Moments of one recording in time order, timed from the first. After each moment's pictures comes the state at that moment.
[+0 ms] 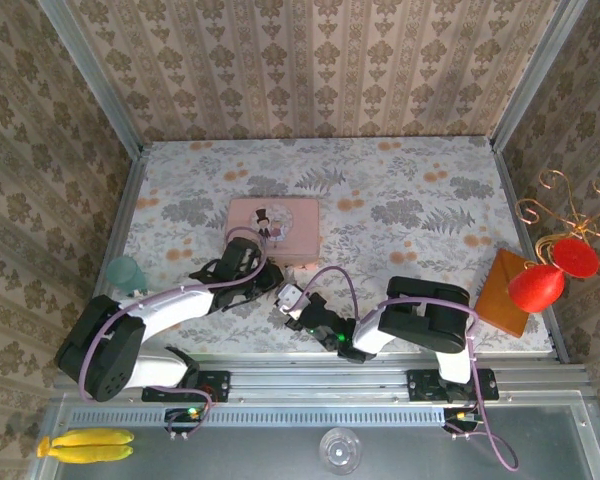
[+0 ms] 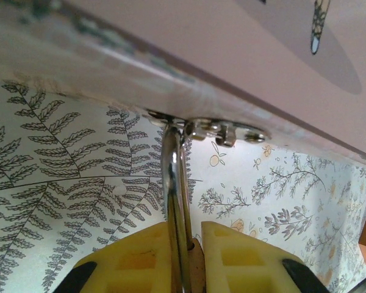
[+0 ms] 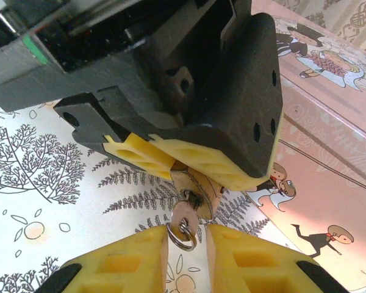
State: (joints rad) left arm -0.66 1.30 0.52 -0.03 0.22 -1.02; right arm 1.20 1.92 0.58 0.99 0.56 -0.14
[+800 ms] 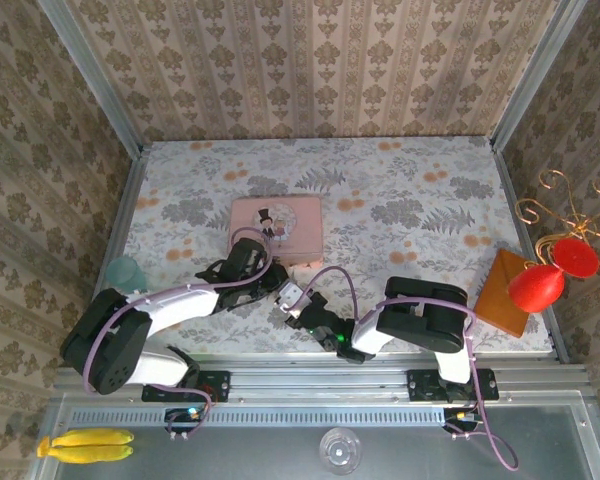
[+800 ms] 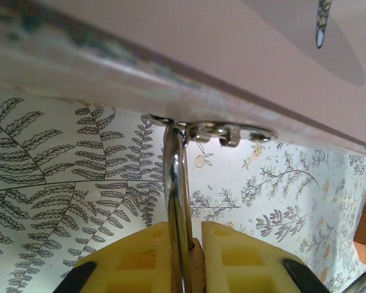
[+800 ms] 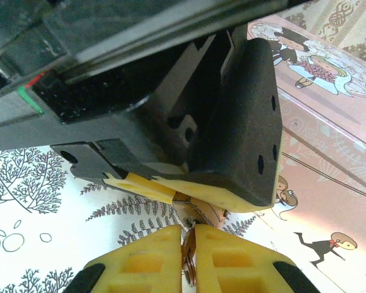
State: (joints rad) left arm -0.69 1.35 0.53 0.03 0.21 -1.04; right arm 1.20 1.93 0.58 1.01 0.61 -0.12
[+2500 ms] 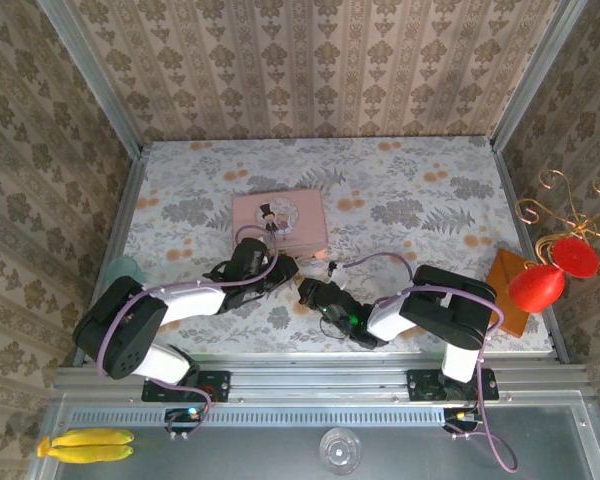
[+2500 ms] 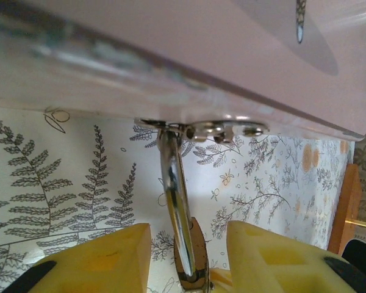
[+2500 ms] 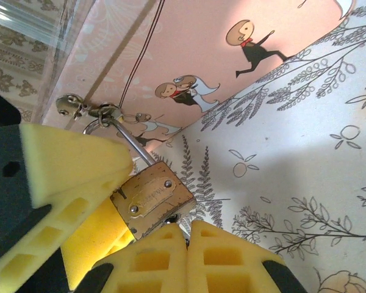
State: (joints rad) left arm -0.69 1.44 0.51 0.27 0.21 -1.08; right arm 1.03 1.80 0.52 0.82 0.43 1.23
